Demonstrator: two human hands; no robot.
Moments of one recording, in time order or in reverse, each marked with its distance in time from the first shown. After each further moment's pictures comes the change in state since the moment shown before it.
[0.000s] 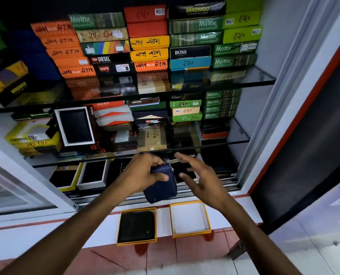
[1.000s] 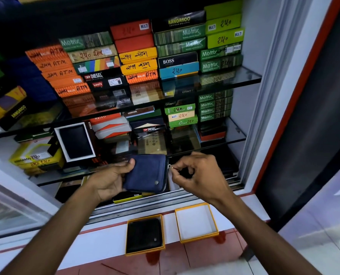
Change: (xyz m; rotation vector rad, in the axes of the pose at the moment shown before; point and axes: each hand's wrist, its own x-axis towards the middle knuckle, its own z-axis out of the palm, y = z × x) left_hand -0.007 -0.038 -0.046 -1.193 -0.091 -0.543; right_hand 0.011 -0.058 -0.019 -0.177 0.257 -0.080
